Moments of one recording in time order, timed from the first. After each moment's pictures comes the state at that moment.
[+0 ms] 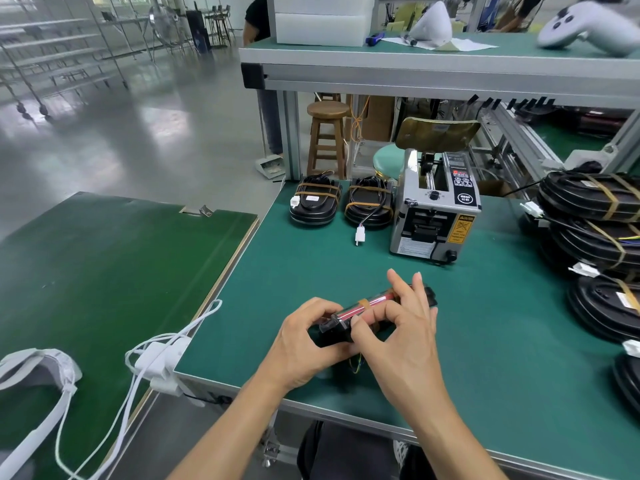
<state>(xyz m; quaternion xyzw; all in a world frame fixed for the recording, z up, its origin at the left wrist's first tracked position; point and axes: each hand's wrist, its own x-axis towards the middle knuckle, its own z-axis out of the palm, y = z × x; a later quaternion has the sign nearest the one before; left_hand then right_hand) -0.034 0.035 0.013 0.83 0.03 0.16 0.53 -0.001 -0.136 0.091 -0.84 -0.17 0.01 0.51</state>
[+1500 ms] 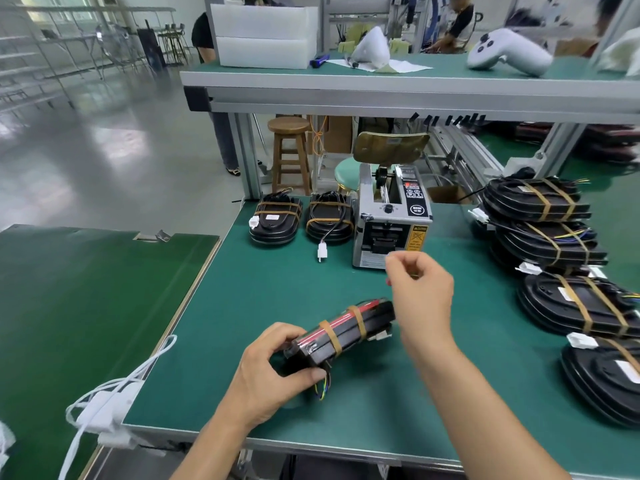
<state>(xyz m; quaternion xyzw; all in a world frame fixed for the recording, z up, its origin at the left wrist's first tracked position) -0.033 0.038 0.015 0.83 0.02 0.15 0.54 0.095 -0.159 0.112 -0.74 0.03 -0.09 0.66</state>
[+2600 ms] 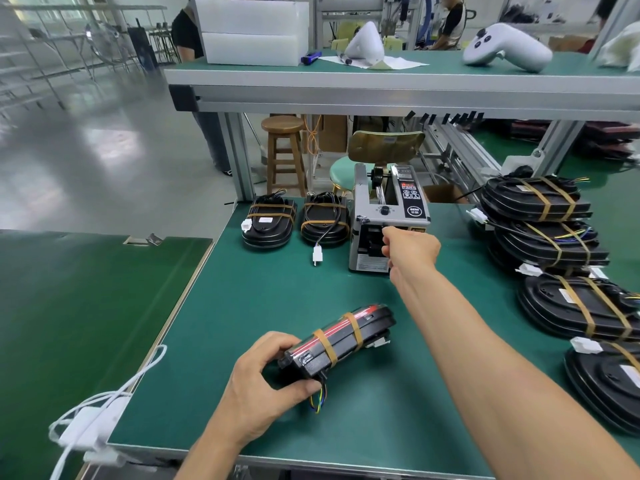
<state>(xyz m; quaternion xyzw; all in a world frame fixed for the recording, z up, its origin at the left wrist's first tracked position) -0.030 0.043 0.004 0.82 0.01 0.15 0.55 0.210 -0.132 0.110 -0.65 0.22 -0.01 0.73</state>
